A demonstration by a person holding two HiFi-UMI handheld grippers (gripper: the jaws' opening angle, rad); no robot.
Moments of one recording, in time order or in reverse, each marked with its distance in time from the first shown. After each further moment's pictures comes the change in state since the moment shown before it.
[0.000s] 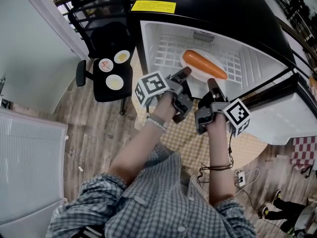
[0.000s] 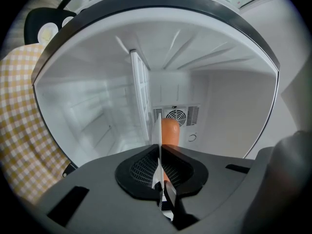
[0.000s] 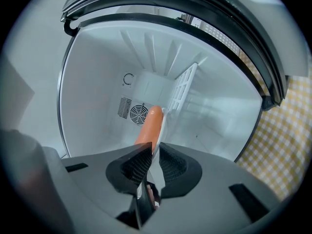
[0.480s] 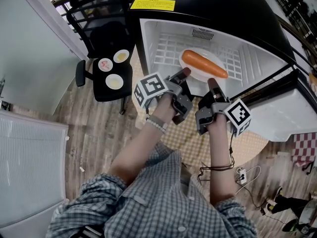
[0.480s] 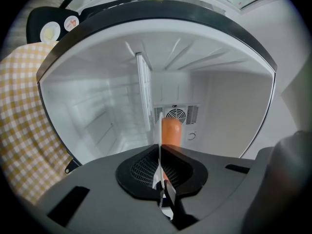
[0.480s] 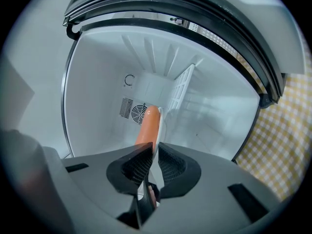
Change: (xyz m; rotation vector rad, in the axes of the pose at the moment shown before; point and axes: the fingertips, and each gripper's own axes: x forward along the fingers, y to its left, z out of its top) left arm -0.010 0.000 -0.005 -0.012 0.007 0.000; right arm -0.009 0.002 -0.005 0.015 0.000 0.009
